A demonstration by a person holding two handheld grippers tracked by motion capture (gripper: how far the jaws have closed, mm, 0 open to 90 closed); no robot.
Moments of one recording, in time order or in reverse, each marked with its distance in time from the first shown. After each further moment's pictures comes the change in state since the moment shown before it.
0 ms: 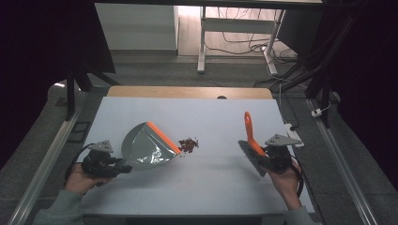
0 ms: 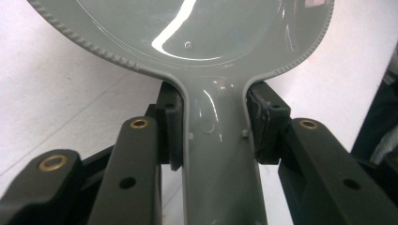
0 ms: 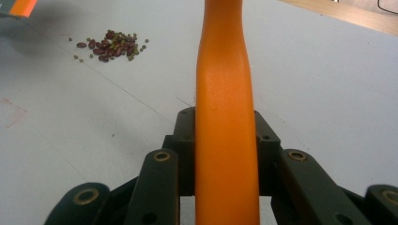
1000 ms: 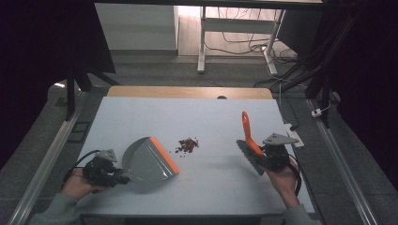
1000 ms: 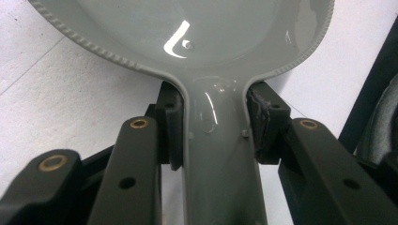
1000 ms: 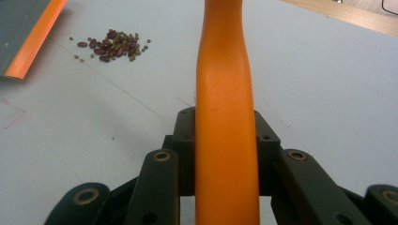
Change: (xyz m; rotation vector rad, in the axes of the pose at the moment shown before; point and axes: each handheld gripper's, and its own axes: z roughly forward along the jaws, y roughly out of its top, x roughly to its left) left arm -0.003 -0.012 0.011 0.174 -0.028 0.057; right arm 0.001 0.003 0.006 0.003 0.008 -0.012
